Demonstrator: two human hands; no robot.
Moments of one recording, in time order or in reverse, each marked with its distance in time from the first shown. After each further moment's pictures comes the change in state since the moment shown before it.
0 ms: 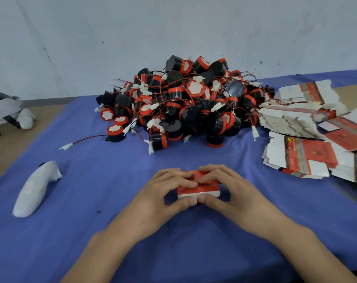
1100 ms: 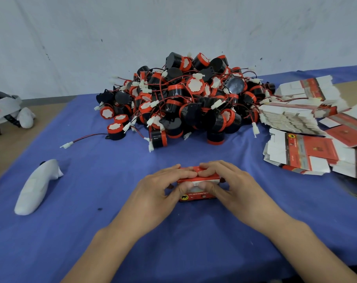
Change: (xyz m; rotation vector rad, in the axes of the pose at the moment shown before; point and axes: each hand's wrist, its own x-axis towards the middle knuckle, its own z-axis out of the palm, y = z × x) left_hand 0.003 0.008 0.001 -0.003 0.111 -0.041; right_hand 0.008 0.004 0.007 0.016 0.097 0.012
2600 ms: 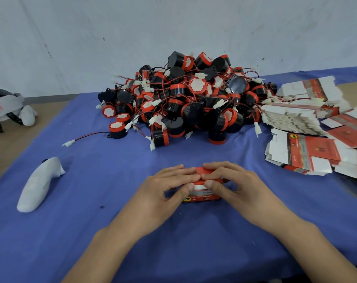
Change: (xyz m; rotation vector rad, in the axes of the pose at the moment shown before) left_hand -0.004 -0.001 -0.002 -0.058 -0.042 0.014; right_hand -0.004 -0.005 -0.011 0.086 -0.057 0.088
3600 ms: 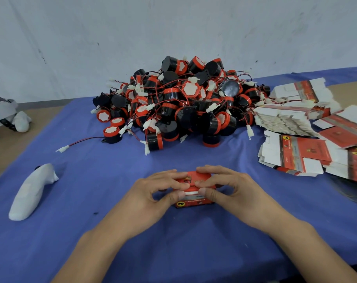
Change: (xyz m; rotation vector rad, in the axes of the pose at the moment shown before) left_hand 0.002 0.003 -0.011 -0.096 -0.062 -0.097; right_hand 0.000 0.002 -0.005 0.062 -0.052 0.011
